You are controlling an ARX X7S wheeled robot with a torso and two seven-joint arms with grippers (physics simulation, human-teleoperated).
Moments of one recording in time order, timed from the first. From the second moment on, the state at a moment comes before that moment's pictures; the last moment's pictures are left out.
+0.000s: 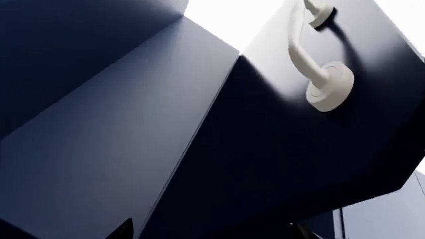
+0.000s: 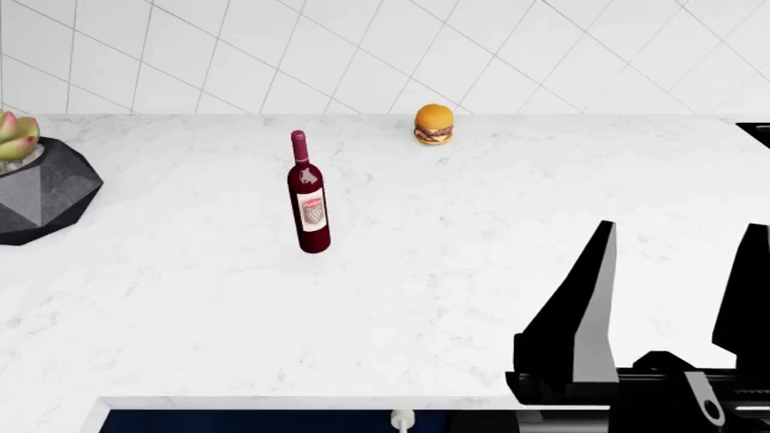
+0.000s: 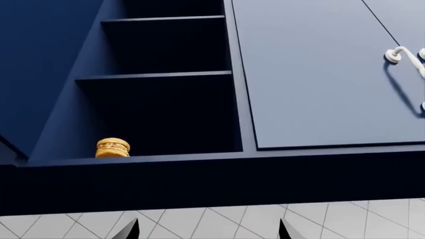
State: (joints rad) left arm -0.73 -0.58 -0.40 0.95 -1.34 -0.29 -0.65; right arm -0.07 0.27 -0.17 -0.64 0.02 -0.43 0.33
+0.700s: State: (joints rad) left arm -0.99 -0.78 -0.31 0.88 -1.57 -0.26 -0.80; right arm -0.06 0.28 -0.19 -0.63 0.01 -0.43 0.35
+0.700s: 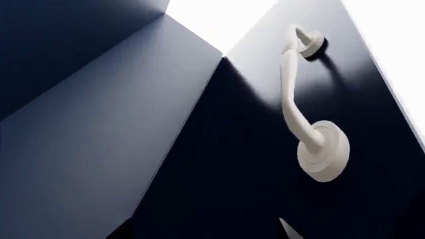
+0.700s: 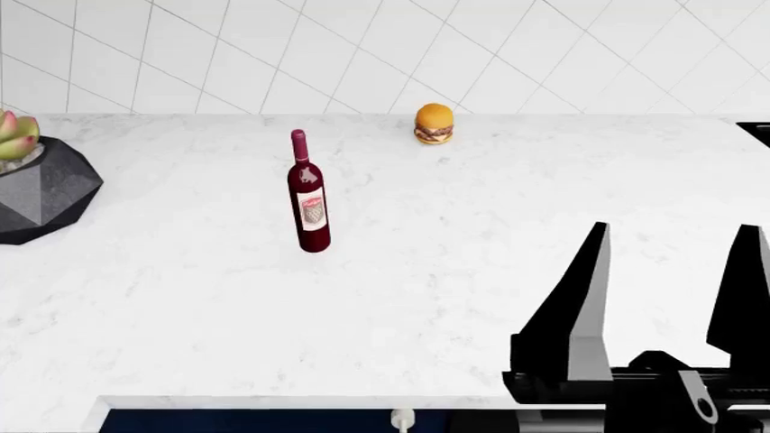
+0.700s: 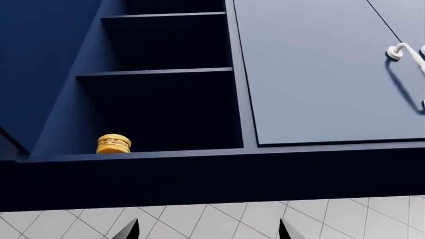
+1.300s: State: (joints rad) left arm -1.32 -0.63 0.16 0.66 -1.34 -0.34 -0.65; right arm -0.07 0.30 -0.19 -0.63 0.02 -0.44 0.36
